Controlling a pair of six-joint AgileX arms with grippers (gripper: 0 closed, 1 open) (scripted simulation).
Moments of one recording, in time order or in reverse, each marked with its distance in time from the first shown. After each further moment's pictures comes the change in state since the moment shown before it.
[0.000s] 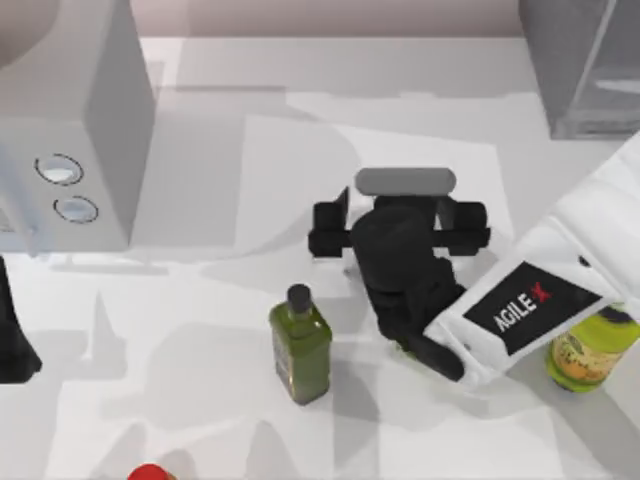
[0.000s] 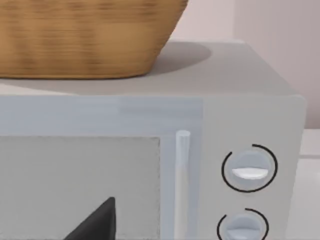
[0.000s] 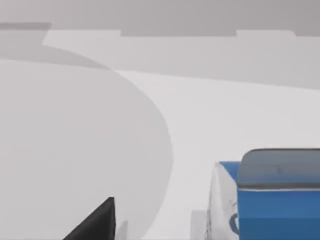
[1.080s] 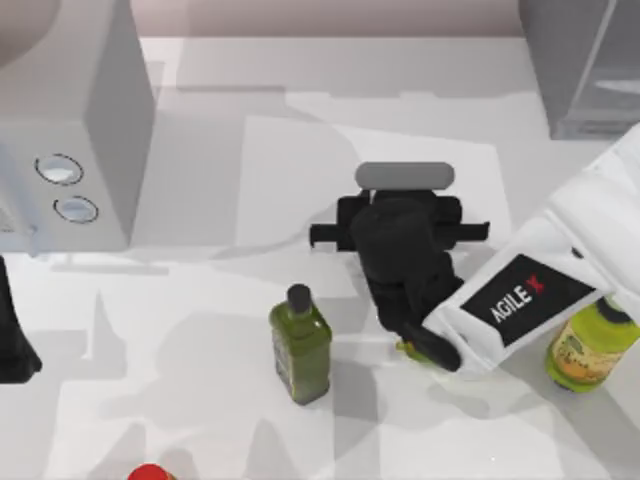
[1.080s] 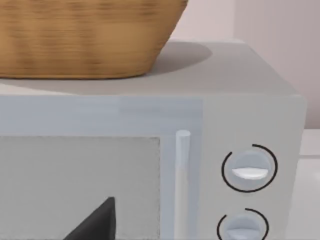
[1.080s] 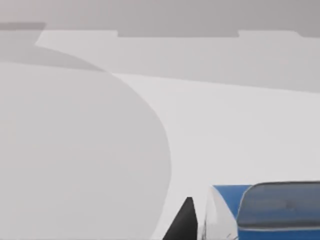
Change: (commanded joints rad) left arm 0.000 0.000 0.000 0.000 0.000 0.000; right arm -0.018 0.026 0.033 -0.001 -0.016 -0.009
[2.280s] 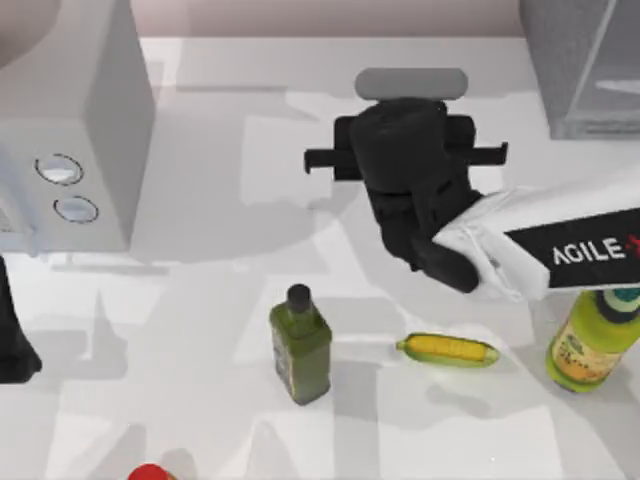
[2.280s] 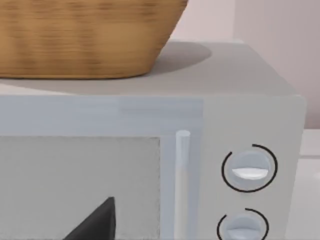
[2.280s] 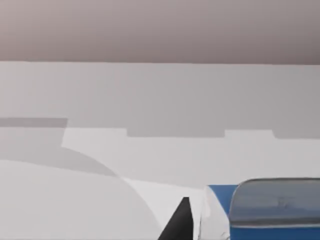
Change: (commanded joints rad) left arm 0.000 0.000 0.000 0.000 0.000 0.000; right arm 0.002 -0.302 0.077 -0.395 -0.006 0.003
